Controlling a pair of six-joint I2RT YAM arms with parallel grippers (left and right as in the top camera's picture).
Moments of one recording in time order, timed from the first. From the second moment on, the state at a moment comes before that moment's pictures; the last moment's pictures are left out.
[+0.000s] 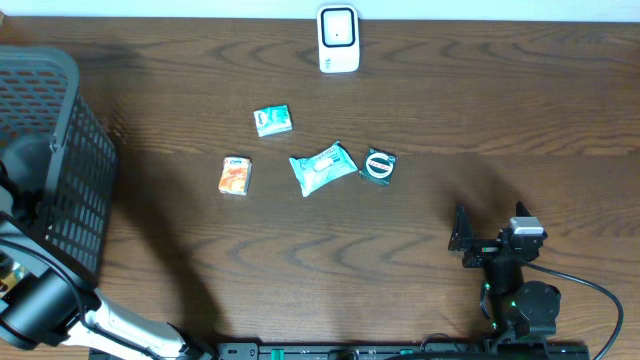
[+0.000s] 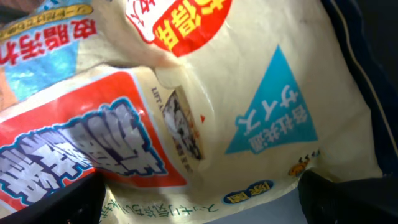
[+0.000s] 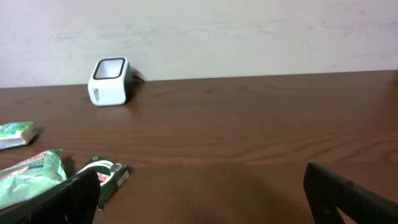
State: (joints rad) left arm 0.85 1.96 1.36 -0.79 -0.24 -0.12; right arm 0.03 0.02 0.01 -0.07 -0.02 0.07
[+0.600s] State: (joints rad) left arm 0.85 1.99 1.39 -0.81 -0.31 -0.11; right arm 0.03 0.02 0.01 -0.07 -0.02 0.07
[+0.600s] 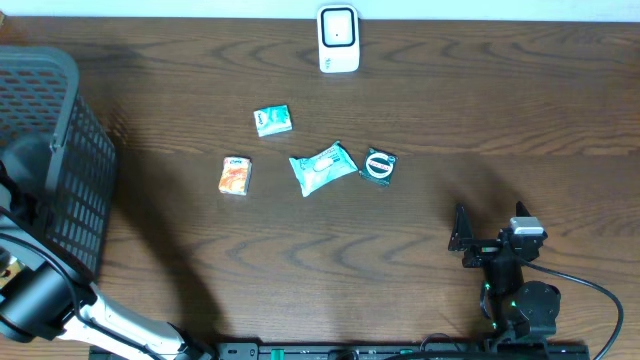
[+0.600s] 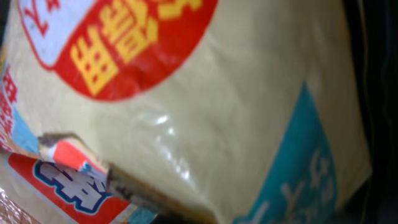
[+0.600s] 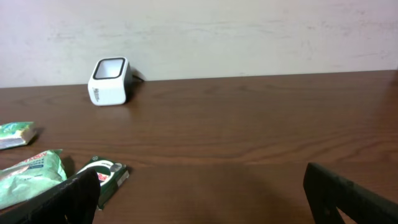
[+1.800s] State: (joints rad) left arm 0.85 1.62 1.36 -0.82 -0.16 0.05; right arm 0.03 0.02 0.01 -0.07 -0.02 0.07
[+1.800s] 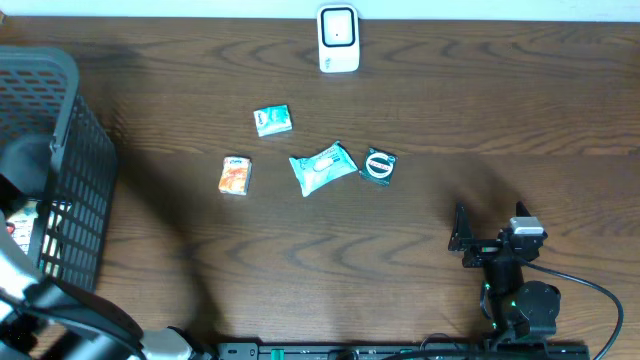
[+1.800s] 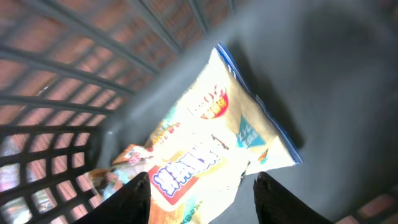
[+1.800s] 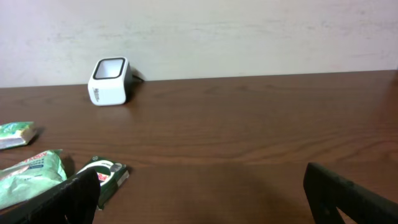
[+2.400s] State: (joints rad) left arm 0.85 1.81 1.36 -0.83 -0.16 0.41; right arm 0.03 0.02 0.01 -0.07 -0.02 0.07
